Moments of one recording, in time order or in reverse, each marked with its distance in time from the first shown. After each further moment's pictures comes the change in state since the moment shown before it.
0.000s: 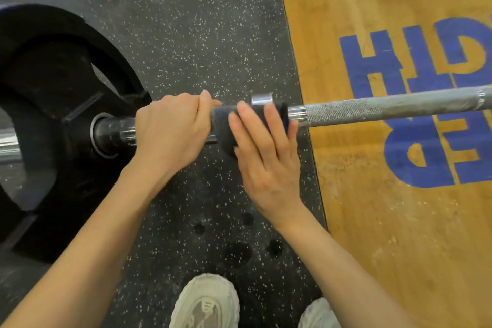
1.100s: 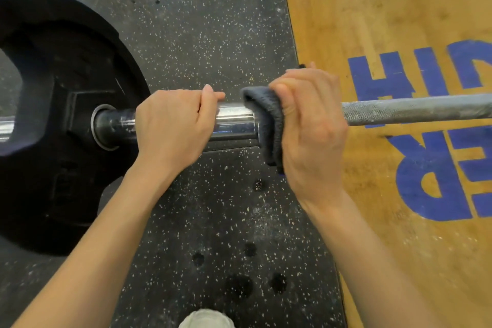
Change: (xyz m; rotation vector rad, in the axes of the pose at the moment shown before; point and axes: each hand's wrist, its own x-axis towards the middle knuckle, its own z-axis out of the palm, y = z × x) left_hand 0.046 -0.009 0.014 -0.153 0.248 0.110; right_hand 0.091 0.036 -0.010 0.397 0.089 0.219
